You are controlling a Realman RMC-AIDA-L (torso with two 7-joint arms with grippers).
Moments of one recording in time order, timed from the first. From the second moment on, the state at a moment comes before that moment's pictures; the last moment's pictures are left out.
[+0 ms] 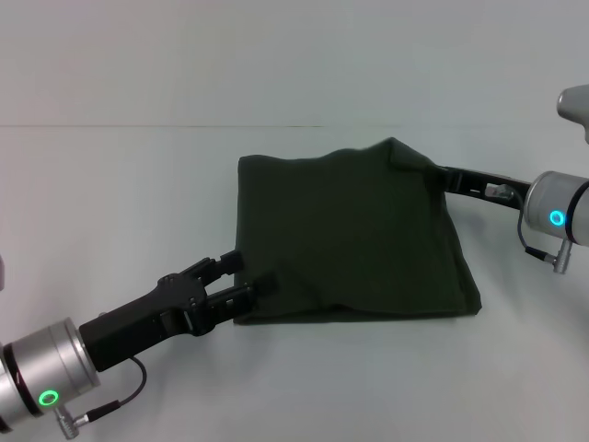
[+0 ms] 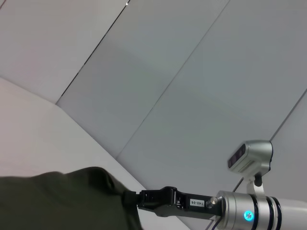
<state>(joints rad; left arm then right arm) -0.41 -2.15 0.68 0.36 1.68 1.55 -1.36 0.72 2.09 -0.87 -0.41 -1.76 -0.71 1.83</state>
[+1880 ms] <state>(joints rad) -0.42 -2.15 0.67 0.36 1.68 1.51 -1.36 0.45 2.07 -0.76 -0.29 -1.64 -1.10 1.58</state>
